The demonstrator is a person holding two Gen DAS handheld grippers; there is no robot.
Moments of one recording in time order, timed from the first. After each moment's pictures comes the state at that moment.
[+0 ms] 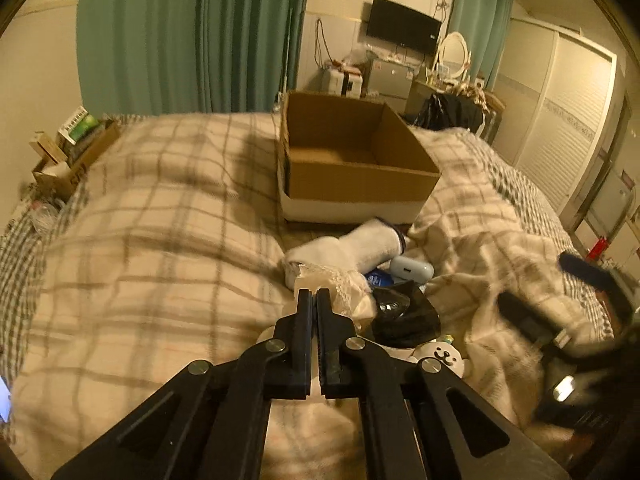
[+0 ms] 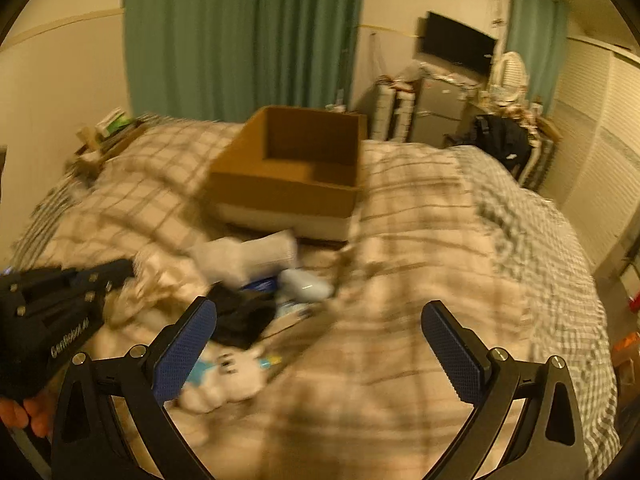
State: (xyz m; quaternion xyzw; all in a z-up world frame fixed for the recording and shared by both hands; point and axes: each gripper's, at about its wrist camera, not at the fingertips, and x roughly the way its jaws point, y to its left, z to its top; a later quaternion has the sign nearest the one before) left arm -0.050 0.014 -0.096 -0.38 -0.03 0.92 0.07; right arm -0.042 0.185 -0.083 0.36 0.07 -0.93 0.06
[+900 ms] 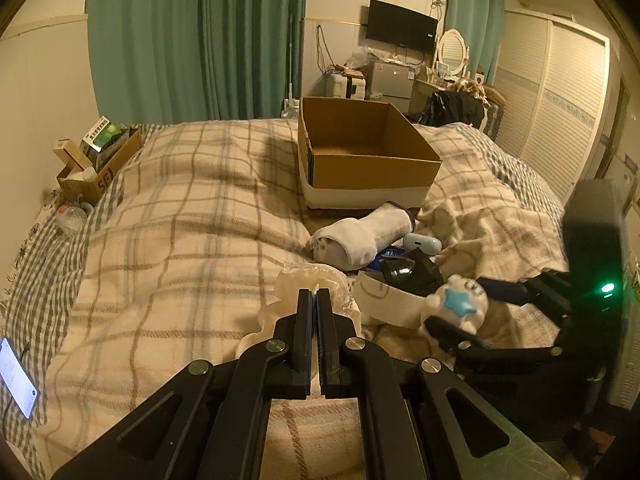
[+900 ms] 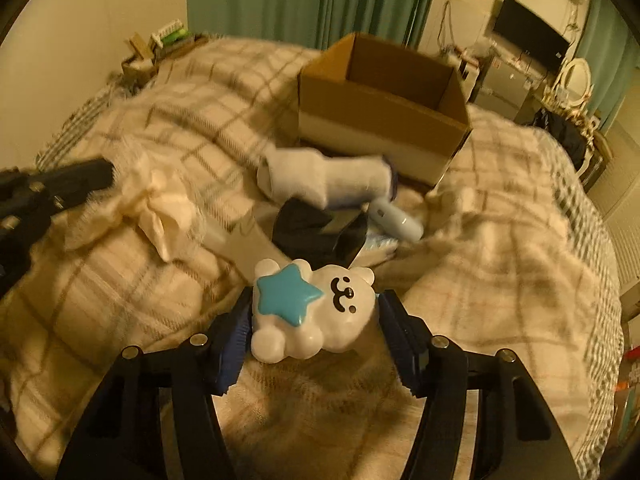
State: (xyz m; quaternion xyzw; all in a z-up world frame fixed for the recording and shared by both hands) left arm -0.007 -0.005 -0.091 -0.38 0.00 0.92 0.06; right arm -0.036 0.138 -0.135 0.43 0.13 -0.88 0.13
